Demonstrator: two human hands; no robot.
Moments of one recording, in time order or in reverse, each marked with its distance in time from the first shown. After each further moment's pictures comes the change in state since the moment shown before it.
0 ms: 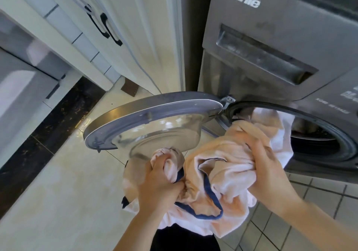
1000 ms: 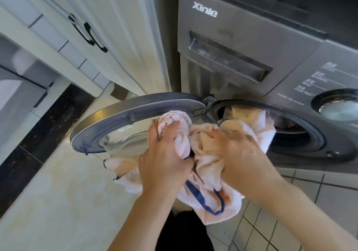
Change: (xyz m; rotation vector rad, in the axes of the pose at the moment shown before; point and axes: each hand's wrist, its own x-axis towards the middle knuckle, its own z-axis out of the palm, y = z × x) left_hand -0.034 0.099 -0.020 0.222 0.181 0.315; right_hand 0.020 -0.037 -0.028 -0.301 -0.174 0.132
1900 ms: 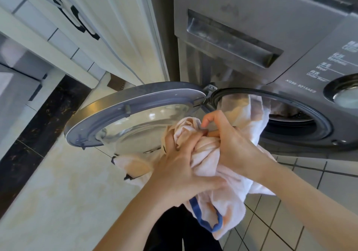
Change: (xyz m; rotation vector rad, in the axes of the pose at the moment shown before) left_hand -0.011 -0.006 0.005 -0.146 -0.515 0.114; right_hand 0.020 0.006 0.015 0.704 -0.124 -0.003
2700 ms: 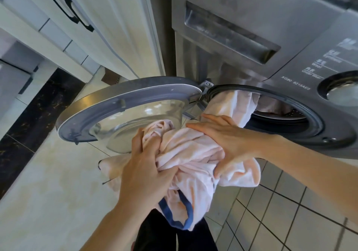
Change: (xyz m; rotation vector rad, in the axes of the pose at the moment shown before) left_hand -0.017 -0.037 0.000 0.061 0.404 -0.043; right_hand 0.027 0.067 -0.023 -0.562 -0.564 -0.193
